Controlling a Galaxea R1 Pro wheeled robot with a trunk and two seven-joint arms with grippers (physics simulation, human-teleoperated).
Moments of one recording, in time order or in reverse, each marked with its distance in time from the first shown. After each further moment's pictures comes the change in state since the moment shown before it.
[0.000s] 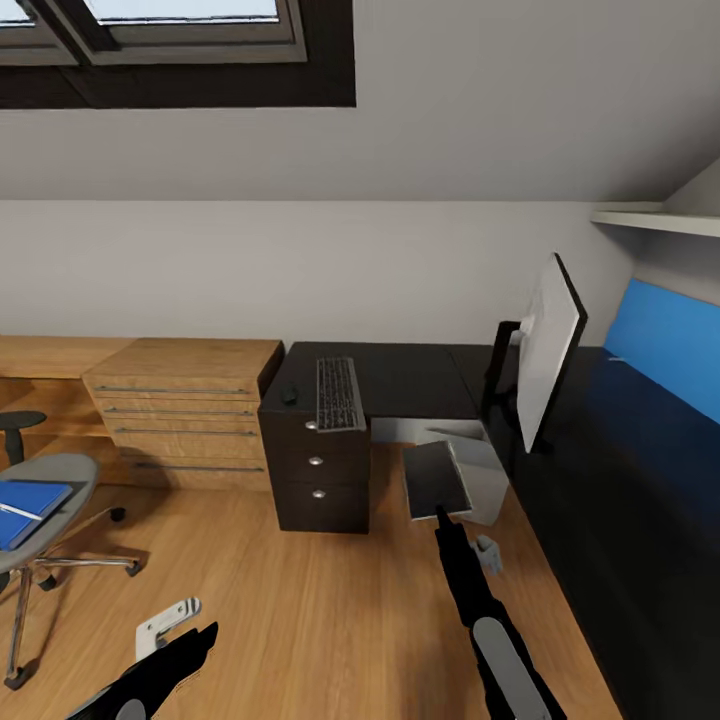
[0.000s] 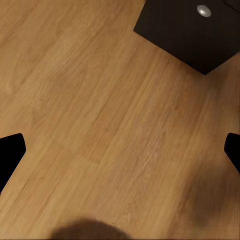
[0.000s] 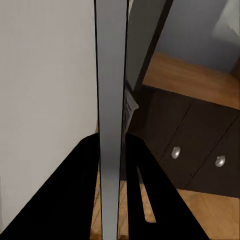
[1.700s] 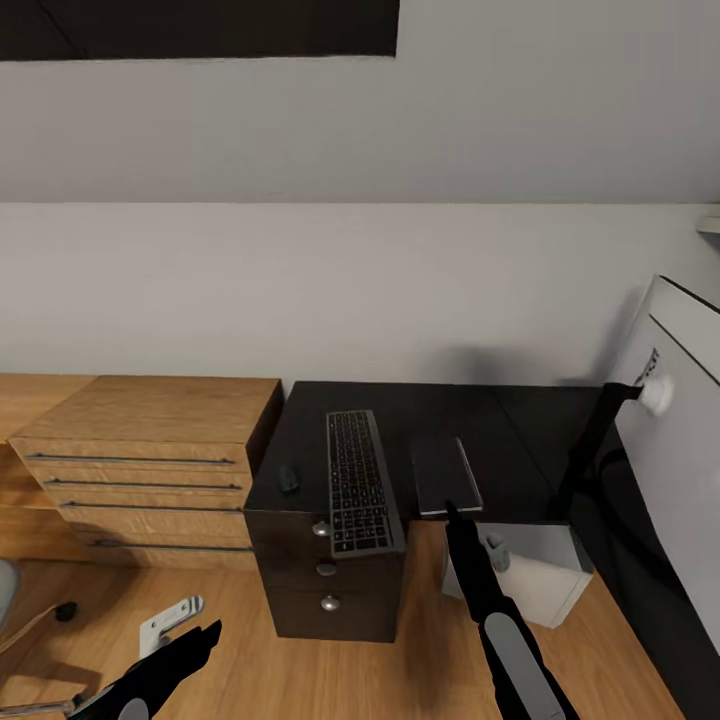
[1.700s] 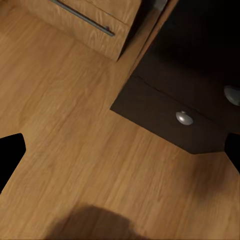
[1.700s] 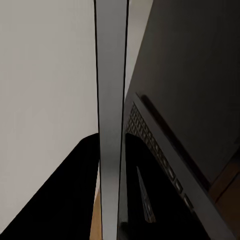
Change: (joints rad) left arm 0.000 0.001 -0.013 -0.006 0.000 0.000 -0.004; right arm 0.000 -0.021 -0.018 -0.026 -0.064 0.019 0.003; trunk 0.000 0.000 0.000
